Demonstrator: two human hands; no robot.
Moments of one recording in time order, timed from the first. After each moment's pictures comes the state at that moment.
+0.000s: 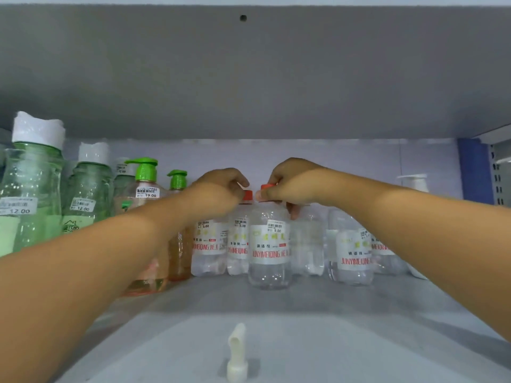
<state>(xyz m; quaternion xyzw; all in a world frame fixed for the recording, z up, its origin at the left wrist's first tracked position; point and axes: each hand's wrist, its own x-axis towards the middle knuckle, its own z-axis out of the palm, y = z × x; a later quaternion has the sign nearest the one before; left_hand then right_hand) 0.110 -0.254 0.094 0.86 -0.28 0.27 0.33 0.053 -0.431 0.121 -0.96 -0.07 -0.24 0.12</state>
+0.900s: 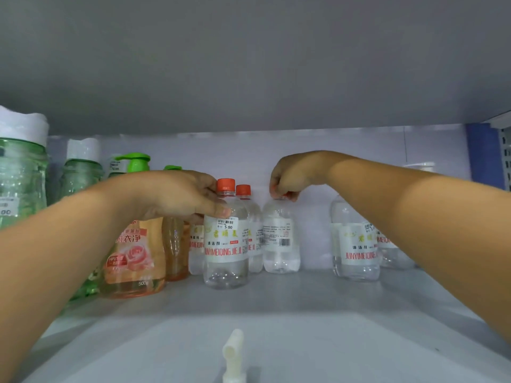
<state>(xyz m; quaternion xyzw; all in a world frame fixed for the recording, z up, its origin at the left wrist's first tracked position) 0.085 -0.211 0.099 0.90 -0.28 0.06 0.34 0.112 -0.454 0.145 -0.98 -0.07 -0.15 0.07</state>
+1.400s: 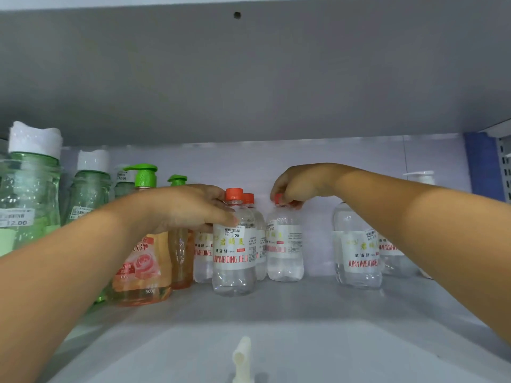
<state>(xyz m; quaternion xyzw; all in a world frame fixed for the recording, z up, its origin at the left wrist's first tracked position) 0.087 -0.214 0.093 0.88 -0.29 0.03 0.37 0.108 -0.458 0.140 -0.98 -0.07 -0.17 0.13</state>
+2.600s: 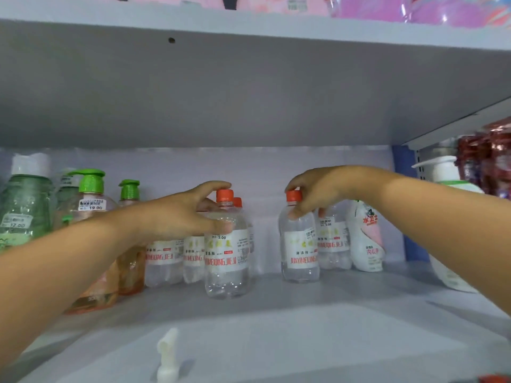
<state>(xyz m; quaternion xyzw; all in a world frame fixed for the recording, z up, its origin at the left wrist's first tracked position) 0.074 -0.260 0.086 0.87 -0.37 0.10 0.29 0.009 -0.546 0.134 -0.99 0.03 -0.14 0.01</state>
